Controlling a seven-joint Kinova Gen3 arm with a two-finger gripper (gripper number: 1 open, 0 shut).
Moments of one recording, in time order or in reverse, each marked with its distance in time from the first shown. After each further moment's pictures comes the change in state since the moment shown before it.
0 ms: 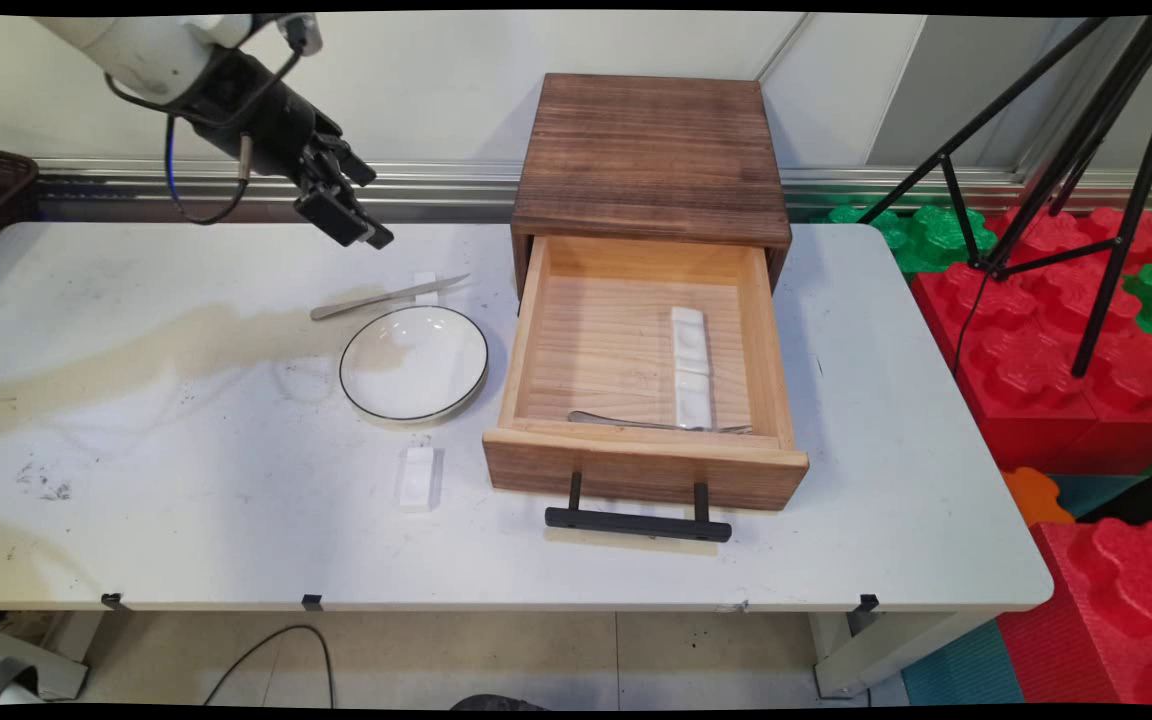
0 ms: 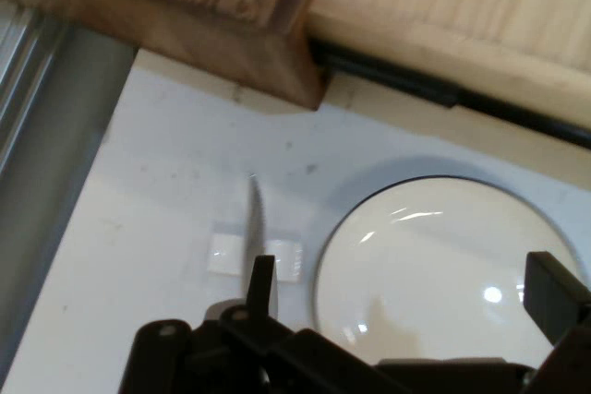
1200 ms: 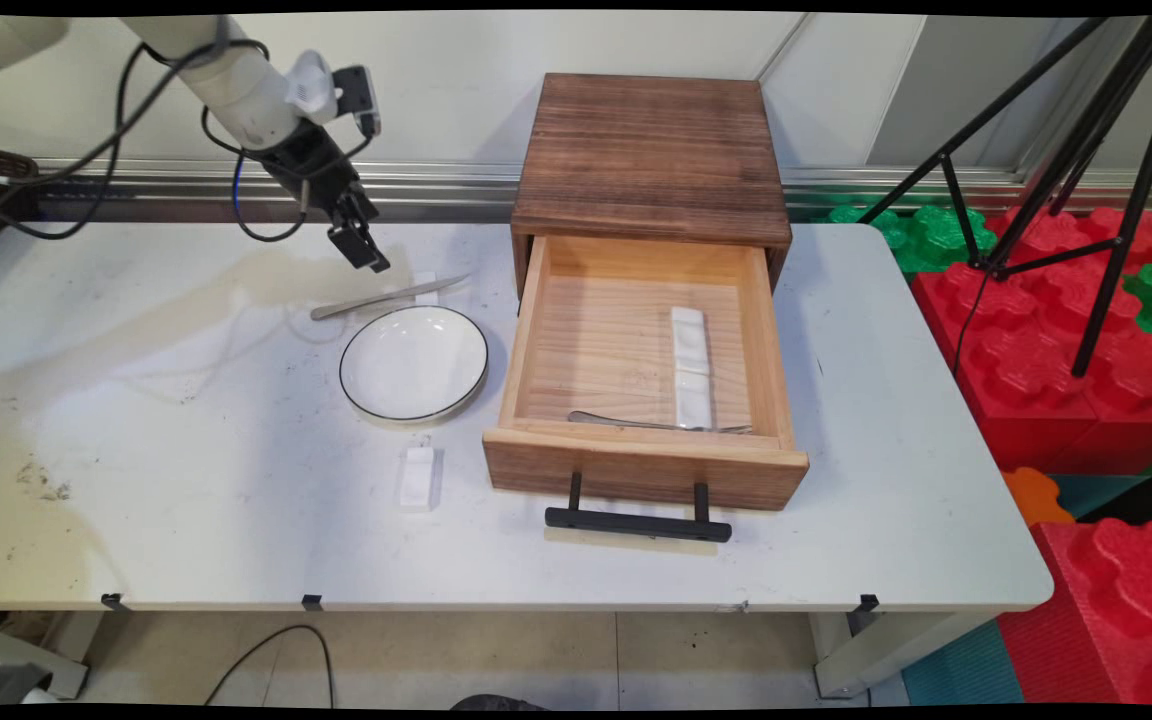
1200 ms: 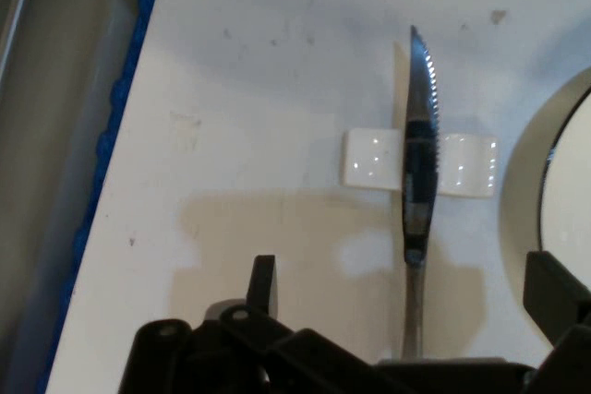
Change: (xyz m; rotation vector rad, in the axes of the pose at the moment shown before) arm -0.028 -0.099 0.125 0.000 -0.216 0.043
